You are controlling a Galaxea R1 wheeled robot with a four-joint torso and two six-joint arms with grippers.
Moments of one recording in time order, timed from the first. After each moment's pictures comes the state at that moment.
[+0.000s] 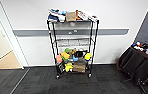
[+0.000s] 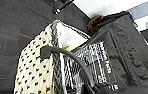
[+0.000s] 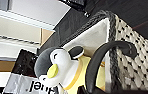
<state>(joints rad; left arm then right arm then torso) 0.93 2.22 -1.37 -0.25 -0.07 -0.17 -0.92 2.34 -1.44 0.37 0.05 0.08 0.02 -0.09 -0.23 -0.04</state>
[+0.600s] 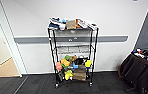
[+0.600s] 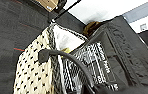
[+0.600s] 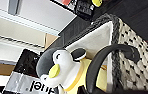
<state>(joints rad) 0.93 2.22 -1.37 -0.25 -0.05 -0.17 -0.93 2.34 -1.44 0.37 0.04 0.08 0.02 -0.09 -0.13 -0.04</state>
